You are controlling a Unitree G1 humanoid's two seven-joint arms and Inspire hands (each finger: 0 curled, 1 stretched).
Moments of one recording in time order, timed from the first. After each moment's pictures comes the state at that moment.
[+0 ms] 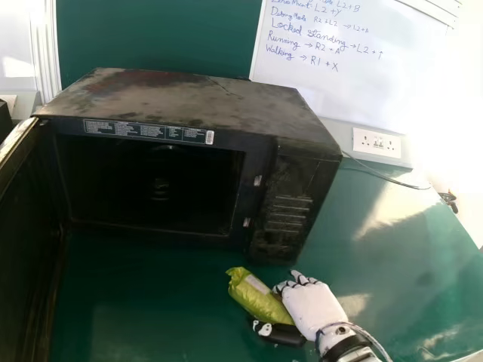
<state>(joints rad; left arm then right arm) 0.56 0.15 0.81 -0.39 -0.51 -0.29 -0.21 0.06 -0.61 0.15 -0.40 -1.10 -0.01 0.39</state>
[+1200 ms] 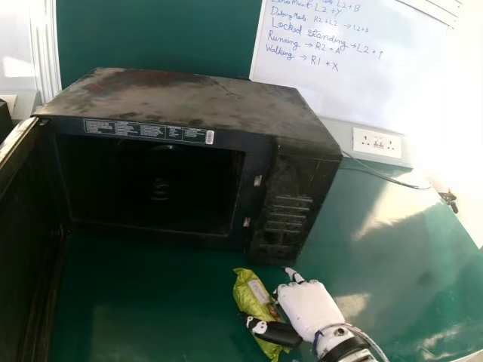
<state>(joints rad) 0.57 0.12 0.80 -0.48 -0.46 -0.20 -0.09 0.07 -0.59 0.15 -0.41 -1.04 -0.03 0.34</state>
